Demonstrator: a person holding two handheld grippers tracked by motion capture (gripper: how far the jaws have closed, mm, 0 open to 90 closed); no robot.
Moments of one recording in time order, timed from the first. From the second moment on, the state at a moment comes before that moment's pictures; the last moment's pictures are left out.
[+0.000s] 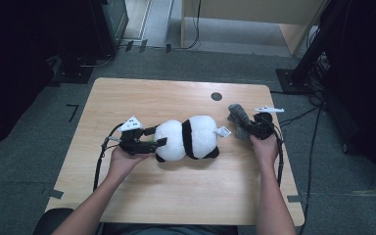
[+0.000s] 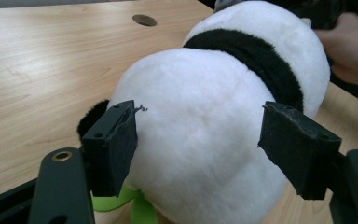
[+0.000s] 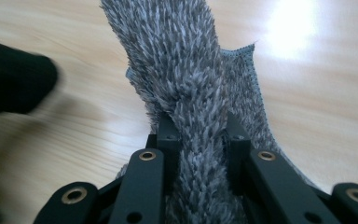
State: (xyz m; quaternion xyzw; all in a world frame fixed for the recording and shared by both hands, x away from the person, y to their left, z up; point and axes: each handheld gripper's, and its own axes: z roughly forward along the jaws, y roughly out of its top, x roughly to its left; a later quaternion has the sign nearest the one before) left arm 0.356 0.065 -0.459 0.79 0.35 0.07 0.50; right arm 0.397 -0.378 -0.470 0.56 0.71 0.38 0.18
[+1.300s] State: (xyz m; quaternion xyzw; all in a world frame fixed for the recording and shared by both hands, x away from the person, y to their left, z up) left arm 0.370 0.068 -0.483 0.79 0.36 0.03 0.50; right arm 0.393 -0.241 -0.362 0.36 0.82 0.43 0.15
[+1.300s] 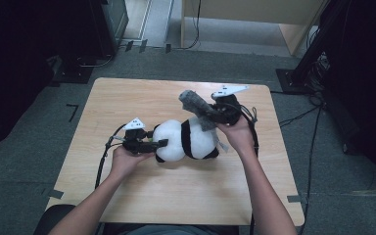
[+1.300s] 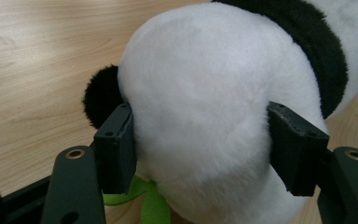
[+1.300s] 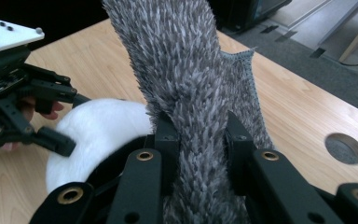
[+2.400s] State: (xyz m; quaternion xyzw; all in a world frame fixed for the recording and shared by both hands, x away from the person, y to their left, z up) left arm 0.370 0.068 -0.481 0.78 0.37 0.03 0.50; right arm 0.463 -0.117 -0.406 0.34 0.89 0.29 0.04
